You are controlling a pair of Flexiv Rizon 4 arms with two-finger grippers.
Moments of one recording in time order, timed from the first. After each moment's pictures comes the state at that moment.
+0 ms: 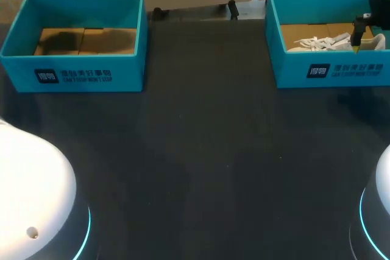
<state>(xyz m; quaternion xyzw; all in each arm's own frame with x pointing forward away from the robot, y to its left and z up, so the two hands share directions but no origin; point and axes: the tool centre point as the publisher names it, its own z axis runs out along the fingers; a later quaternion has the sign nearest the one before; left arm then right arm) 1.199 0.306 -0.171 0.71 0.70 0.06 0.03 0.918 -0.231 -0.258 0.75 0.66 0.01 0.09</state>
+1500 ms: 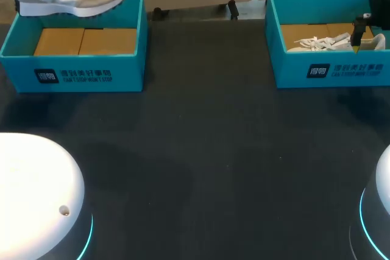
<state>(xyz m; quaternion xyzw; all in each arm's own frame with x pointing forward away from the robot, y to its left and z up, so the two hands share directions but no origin) 1.041 0.262 -0.133 0.71 0.69 0.09 -0.01 0.918 -0.231 -0.258 0.75 0.66 0.01 0.09</state>
